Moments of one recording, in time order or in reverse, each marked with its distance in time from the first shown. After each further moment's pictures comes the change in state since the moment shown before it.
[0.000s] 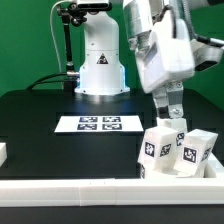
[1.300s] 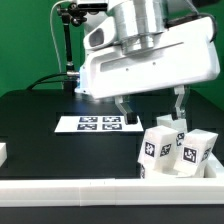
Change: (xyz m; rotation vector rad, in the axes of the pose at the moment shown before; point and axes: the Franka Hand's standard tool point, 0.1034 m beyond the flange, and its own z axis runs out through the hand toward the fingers) arm 0.026 0.003 0.000 -0.075 -0.118 -0.820
